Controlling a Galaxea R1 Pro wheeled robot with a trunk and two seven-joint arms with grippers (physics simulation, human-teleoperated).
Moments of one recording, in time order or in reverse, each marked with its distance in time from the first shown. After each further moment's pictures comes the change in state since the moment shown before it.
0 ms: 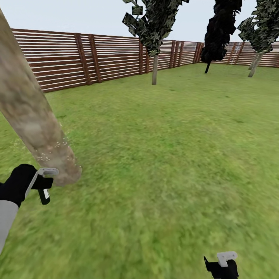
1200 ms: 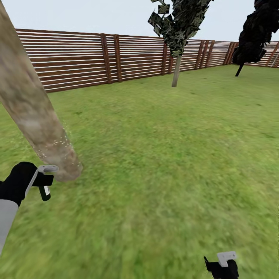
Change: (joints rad) left arm -0.002 0.000 -0.007 -0.040 -0.001 0.000 0.000; right arm 0.000 -0.002 0.000 0.000 0.000 0.000 -0.002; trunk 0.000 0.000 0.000
